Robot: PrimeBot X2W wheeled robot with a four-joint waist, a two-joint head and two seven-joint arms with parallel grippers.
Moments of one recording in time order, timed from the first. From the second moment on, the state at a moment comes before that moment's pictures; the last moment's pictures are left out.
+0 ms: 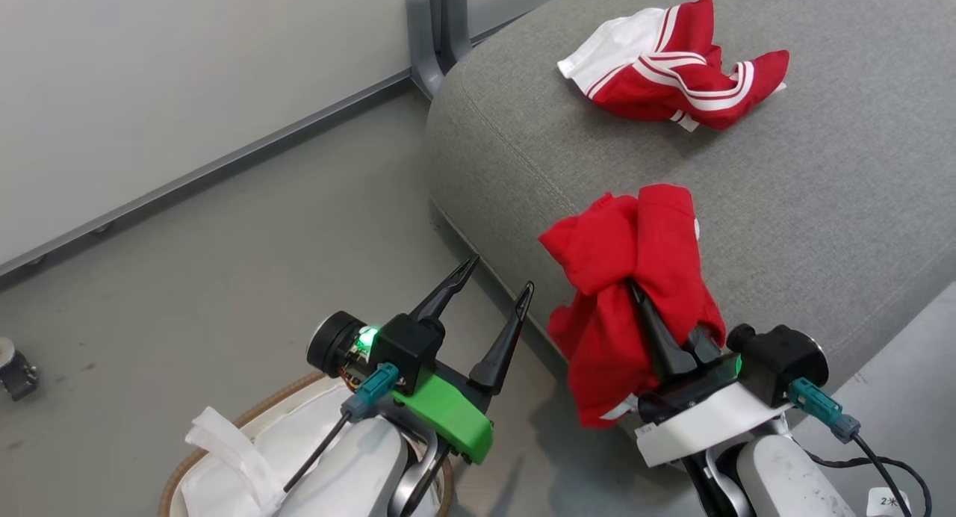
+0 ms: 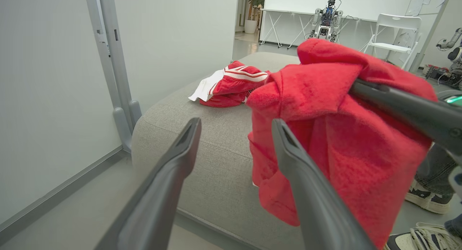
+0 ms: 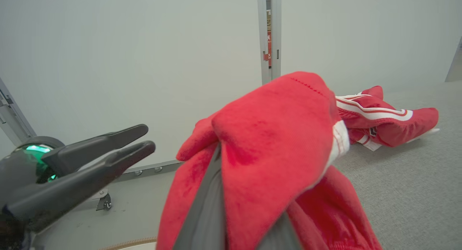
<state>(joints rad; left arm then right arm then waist) -0.38 0.07 -0.65 0.36 -0.32 -0.12 -0.26 -0.15 -0.05 0.27 0.06 0.25 0.13 -0.26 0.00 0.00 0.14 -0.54</state>
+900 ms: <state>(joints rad) -0.40 0.22 -0.63 0.24 -0.29 -0.13 -0.25 -1.04 -0.46 0.06 0.52 0.09 0.13 -0.20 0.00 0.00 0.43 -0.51</state>
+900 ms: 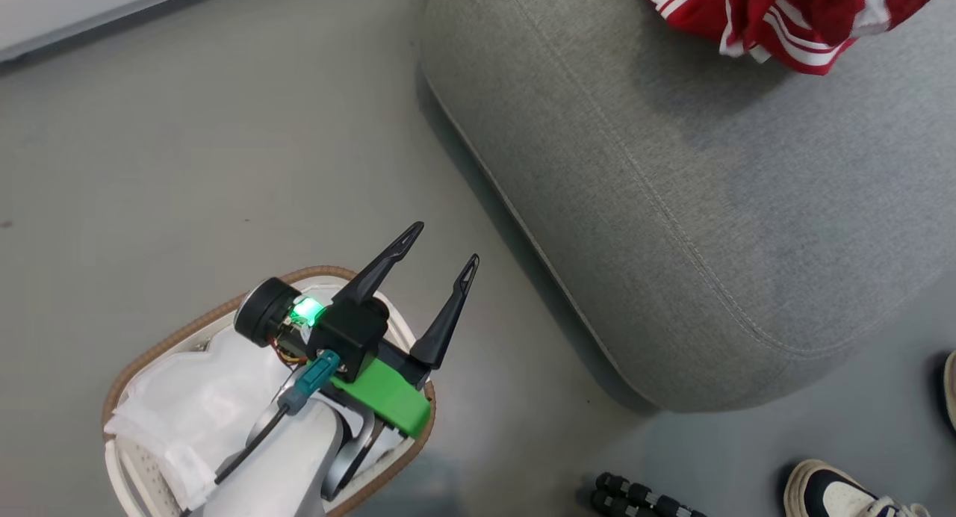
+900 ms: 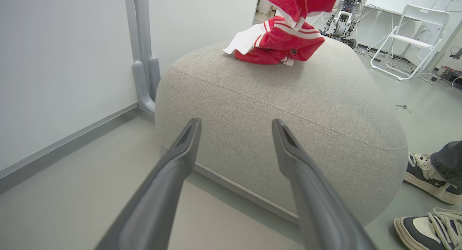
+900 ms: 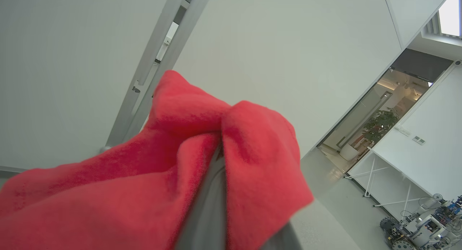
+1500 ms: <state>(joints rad) -0.49 0.30 -0.64 0.18 -0.29 -0.12 -0.22 -1.19 -0.46 -0.25 0.83 -0.03 0.13 -0.21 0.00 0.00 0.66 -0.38</state>
